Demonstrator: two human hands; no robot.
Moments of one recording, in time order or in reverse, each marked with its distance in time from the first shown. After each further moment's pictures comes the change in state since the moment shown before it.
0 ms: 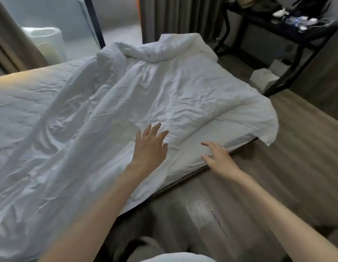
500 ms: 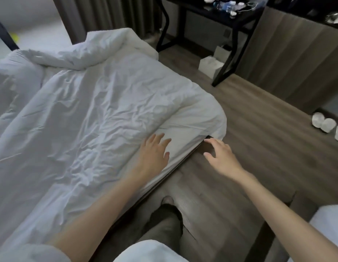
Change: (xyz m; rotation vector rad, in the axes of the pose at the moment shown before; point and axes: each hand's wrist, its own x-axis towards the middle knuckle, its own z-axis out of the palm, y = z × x) left_hand 0.190 0.224 0.110 -0.028 -0.186 0.334; right_hand 0.052 0.221 -0.155 -0.024 0.197 0.282
